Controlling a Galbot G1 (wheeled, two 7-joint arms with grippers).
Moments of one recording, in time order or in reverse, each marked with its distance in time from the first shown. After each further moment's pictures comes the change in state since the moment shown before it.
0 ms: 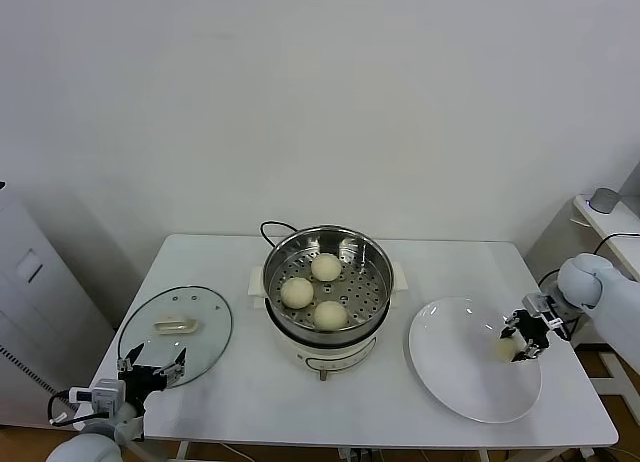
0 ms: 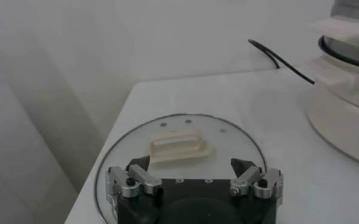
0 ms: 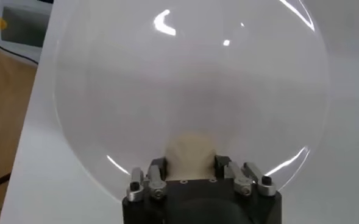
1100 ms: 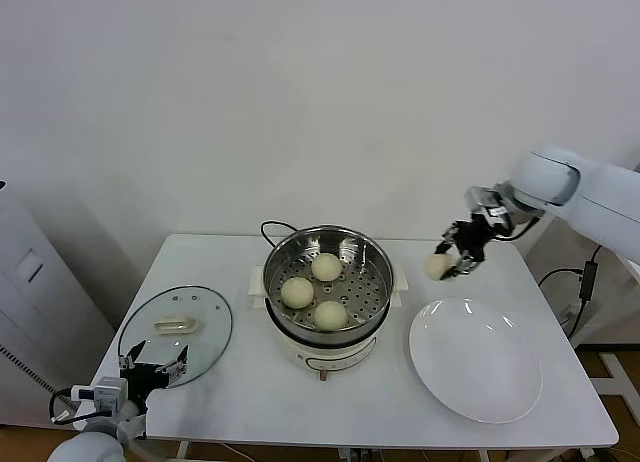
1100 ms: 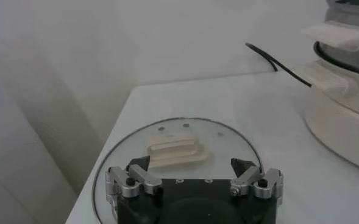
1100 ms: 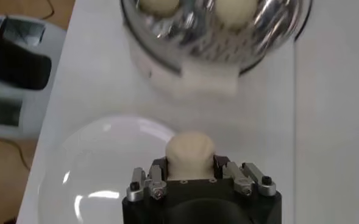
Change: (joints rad) left arm -0.005 -0.008 0.002 -0.018 0.015 0.013 -0.008; right arm 0.918 0.093 -0.827 0.399 0.673 -0.459 0.093
